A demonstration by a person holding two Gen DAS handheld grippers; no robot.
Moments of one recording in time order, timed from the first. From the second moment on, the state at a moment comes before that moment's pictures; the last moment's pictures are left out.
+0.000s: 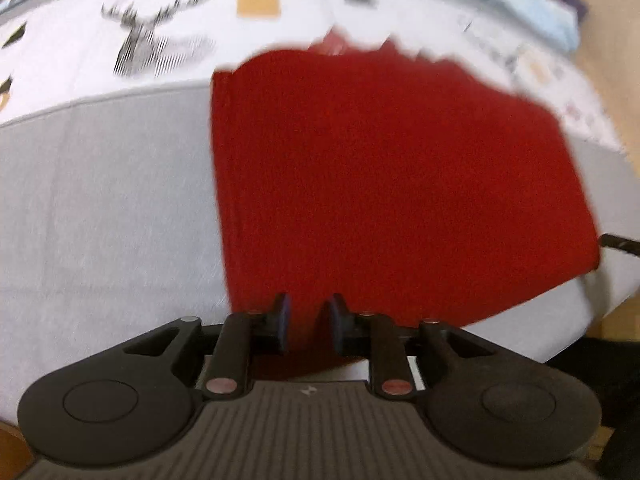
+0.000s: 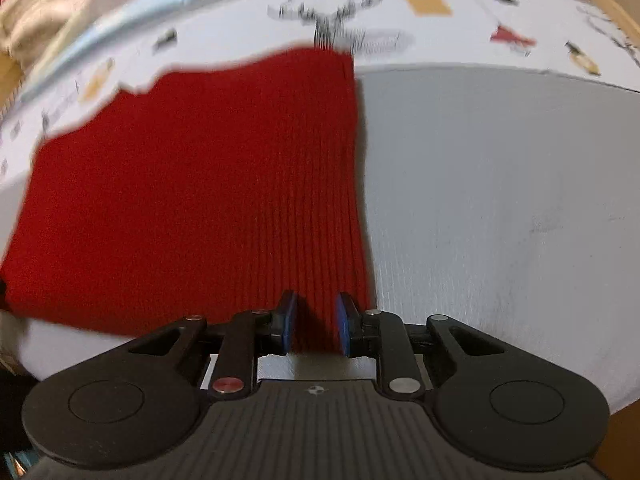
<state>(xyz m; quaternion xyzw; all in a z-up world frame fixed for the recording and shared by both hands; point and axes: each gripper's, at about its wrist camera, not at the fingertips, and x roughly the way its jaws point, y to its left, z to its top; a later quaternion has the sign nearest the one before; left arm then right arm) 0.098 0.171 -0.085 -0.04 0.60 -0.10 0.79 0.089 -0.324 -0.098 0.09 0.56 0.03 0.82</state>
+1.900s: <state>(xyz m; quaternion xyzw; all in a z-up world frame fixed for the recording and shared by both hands) 0.046 0.367 0.002 -0.14 0.42 0.11 0.89 -0.023 0.148 -0.148 -0.35 0.35 0.27 0.82</state>
